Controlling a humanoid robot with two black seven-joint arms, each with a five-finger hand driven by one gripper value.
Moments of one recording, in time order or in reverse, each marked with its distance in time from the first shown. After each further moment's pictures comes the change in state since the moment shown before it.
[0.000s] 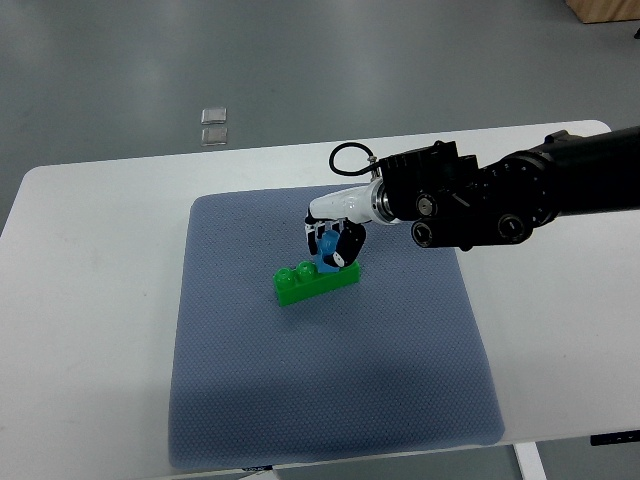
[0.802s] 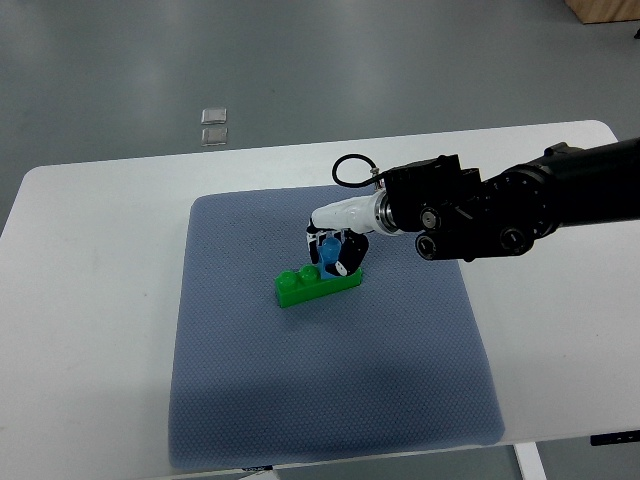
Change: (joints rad) left arm 0.000 0.000 0.000 0.000 0.000 0.000 0.000; right arm -0.033 0.000 -0.013 0.005 -0.023 -0.025 0.020
